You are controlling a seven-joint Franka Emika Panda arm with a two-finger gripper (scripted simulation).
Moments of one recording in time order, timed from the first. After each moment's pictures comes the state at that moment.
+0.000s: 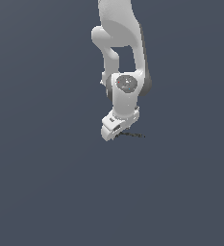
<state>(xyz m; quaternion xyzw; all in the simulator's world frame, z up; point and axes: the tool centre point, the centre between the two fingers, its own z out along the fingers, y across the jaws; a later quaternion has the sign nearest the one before) -0.044 0.044 0.095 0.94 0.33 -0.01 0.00</state>
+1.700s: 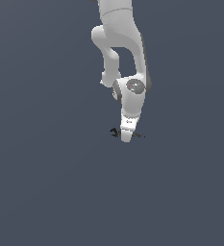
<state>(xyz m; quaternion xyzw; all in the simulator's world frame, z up) -0.086 0.088 0.051 0.79 0.61 0.00 0.00</state>
